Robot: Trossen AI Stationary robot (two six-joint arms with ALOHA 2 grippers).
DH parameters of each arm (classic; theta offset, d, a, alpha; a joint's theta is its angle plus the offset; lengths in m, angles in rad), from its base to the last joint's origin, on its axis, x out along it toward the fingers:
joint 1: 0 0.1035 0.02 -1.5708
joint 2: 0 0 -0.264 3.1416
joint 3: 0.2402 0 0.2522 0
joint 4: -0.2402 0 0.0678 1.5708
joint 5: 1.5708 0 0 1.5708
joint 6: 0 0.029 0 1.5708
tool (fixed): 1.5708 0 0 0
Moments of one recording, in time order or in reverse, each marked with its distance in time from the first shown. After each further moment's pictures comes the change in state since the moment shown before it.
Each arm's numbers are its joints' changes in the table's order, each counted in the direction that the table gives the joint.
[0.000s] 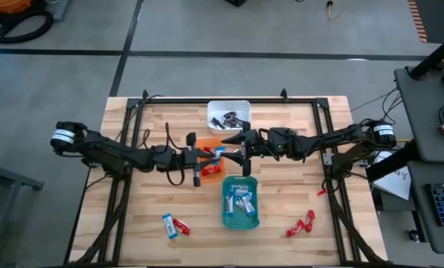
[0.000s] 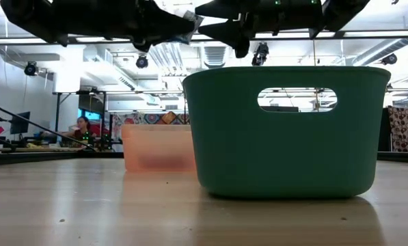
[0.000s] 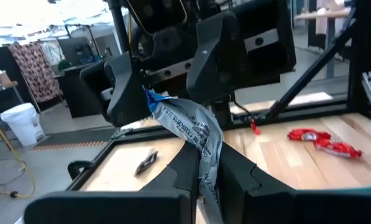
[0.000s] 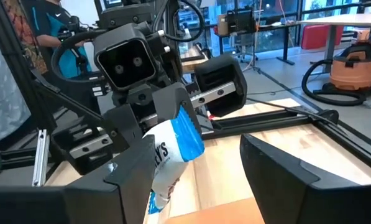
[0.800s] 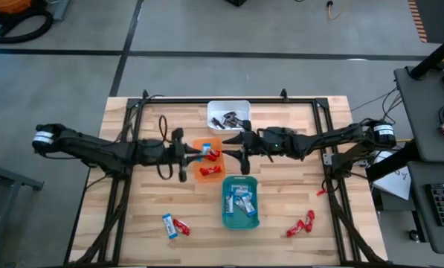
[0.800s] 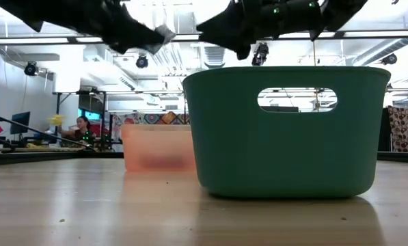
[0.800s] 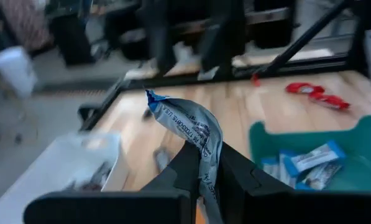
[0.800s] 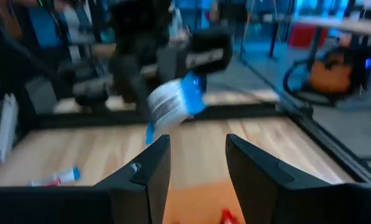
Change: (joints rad) left arm 0.033 -0.307 -0.013 -0.526 0.000 -0.102; right arm -0.019 0.000 0.010 -0.092 0.027 -0.126
